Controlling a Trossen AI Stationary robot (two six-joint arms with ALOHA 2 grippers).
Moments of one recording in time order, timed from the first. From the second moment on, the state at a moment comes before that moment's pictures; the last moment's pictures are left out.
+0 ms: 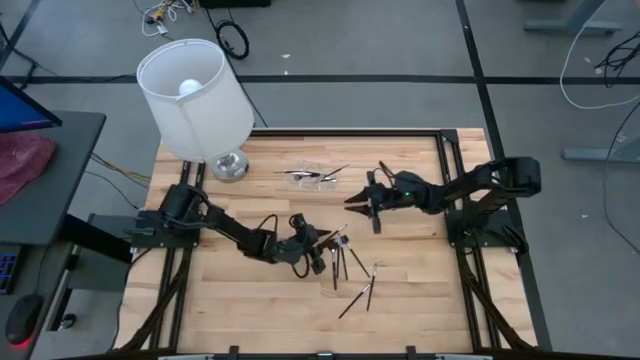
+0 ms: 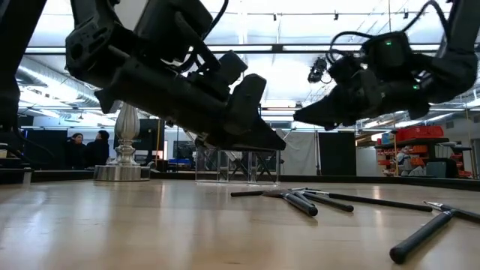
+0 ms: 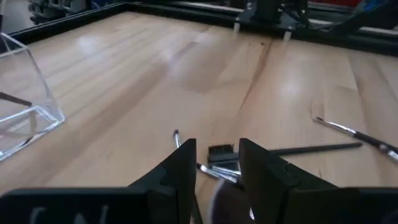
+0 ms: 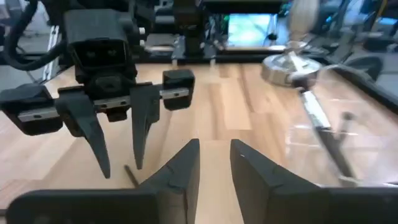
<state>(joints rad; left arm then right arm) -0.31 2.01 0.83 0.78 -0.66 -0.33 -0.21 1.56 0.35 1.01 -0.28 -0.05</state>
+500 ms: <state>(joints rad) -0.32 2.00 0.82 0.71 -0.67 -0.41 -0.13 1.57 0.43 0.90 -0.44 -0.15</state>
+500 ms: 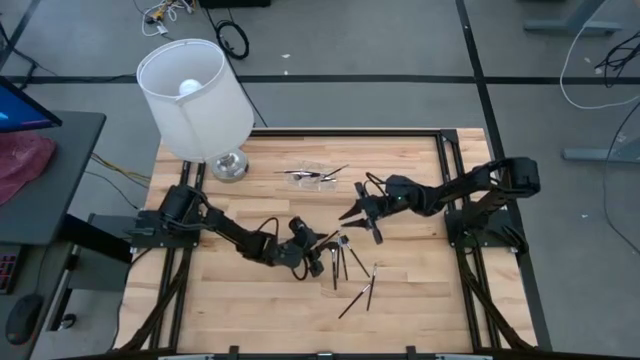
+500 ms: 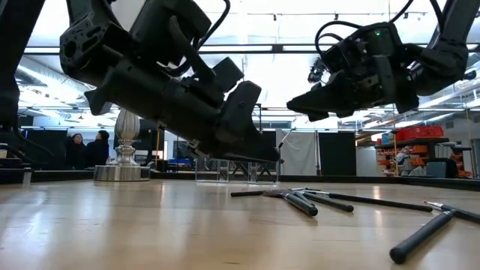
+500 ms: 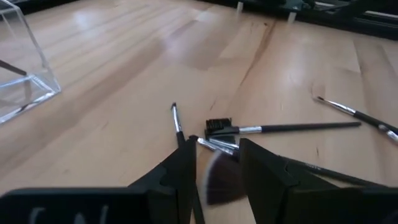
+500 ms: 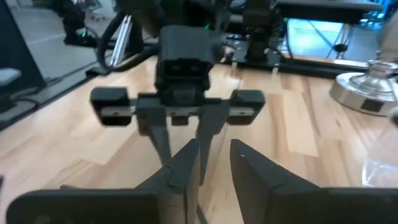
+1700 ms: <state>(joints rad) -0.32 2.11 0.83 0.60 -0.78 -0.52 -0.12 1.57 0.43 0.88 -0.43 -0.20</state>
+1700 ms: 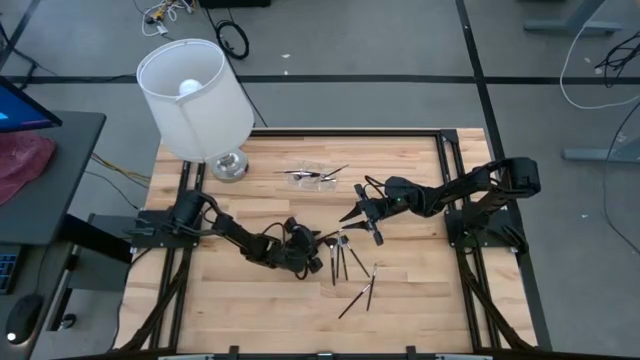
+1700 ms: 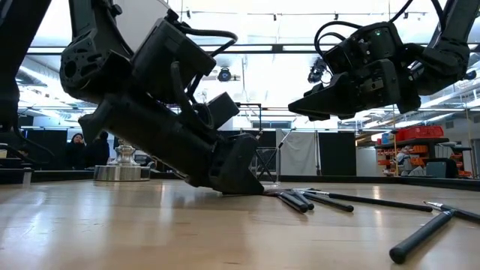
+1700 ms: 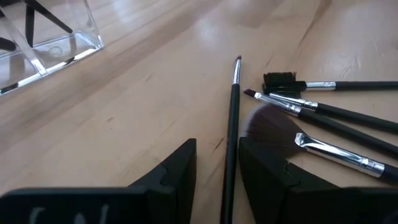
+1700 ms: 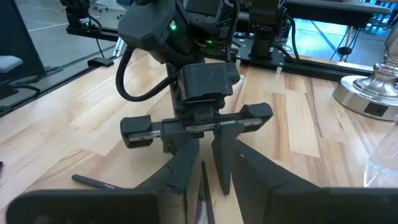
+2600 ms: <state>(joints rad) -0.29 2.06 0.83 0.52 -0.67 -0.49 -0.12 1.57 0.43 0.79 -0.39 -0.25</state>
